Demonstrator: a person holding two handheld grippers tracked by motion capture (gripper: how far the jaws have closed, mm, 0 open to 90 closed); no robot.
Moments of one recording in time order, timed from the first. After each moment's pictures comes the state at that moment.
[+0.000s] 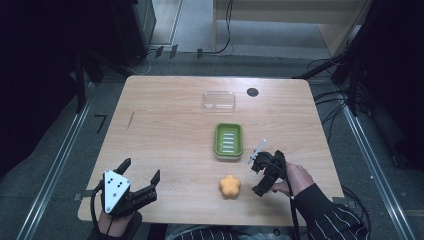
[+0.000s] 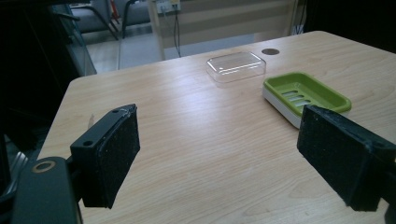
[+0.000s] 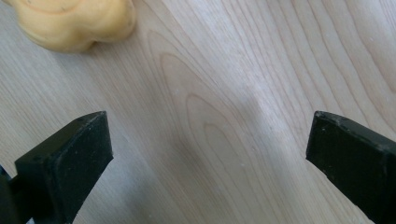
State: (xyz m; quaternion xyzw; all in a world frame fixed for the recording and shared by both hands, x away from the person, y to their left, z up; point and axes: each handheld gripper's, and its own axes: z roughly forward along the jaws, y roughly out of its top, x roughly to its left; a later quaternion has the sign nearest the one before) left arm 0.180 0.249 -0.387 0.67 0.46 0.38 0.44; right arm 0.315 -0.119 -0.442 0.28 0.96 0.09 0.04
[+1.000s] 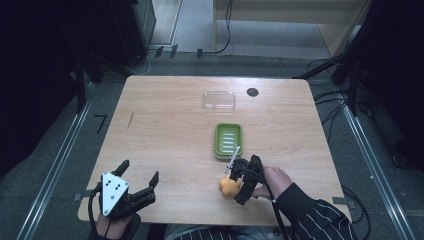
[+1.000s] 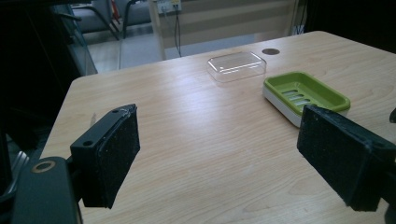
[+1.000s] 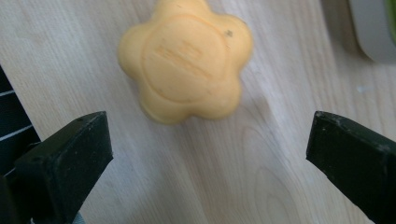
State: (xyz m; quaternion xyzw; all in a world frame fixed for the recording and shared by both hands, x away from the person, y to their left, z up) left arm 0.176 0.250 -0.386 0.67 0.46 0.38 0.44; right arm 0.301 -0.061 -0.443 0.19 0.98 0.10 0.02
